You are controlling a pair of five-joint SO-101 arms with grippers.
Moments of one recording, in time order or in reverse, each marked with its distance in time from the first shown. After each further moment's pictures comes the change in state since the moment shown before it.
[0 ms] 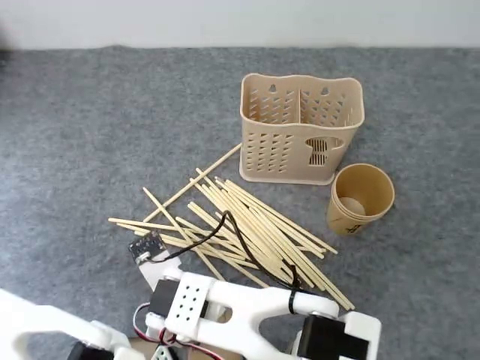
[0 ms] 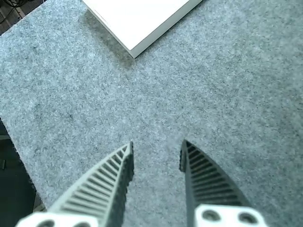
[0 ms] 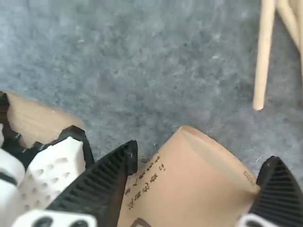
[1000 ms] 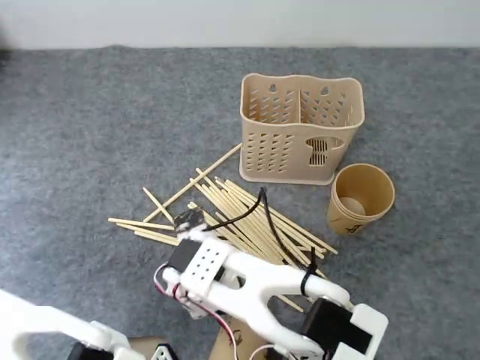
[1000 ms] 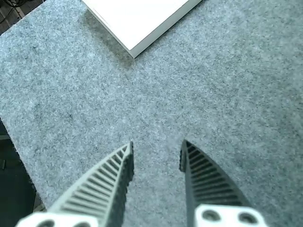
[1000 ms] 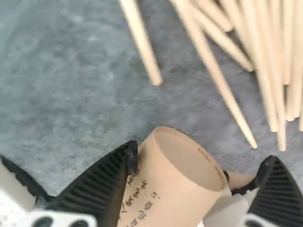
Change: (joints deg) left arm 0.0 0.0 0.0 0.0 0.0; right arm 14.2 0.2 0.0 13.5 1.1
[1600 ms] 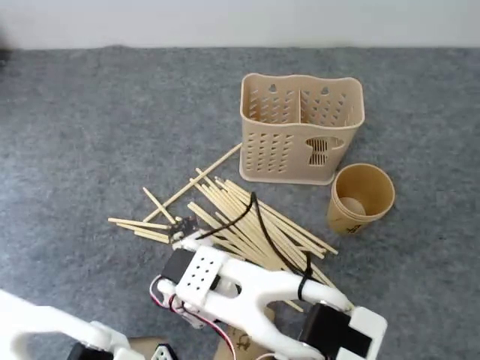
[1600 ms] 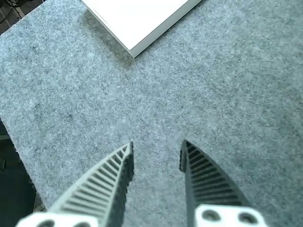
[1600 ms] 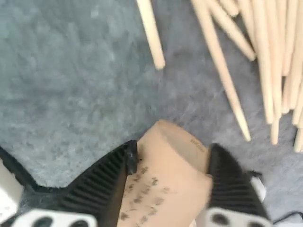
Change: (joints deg) left arm 0.0 0.0 0.0 0.0 0.0; right arm -4.1 -0.3 -0.2 0.5 0.4
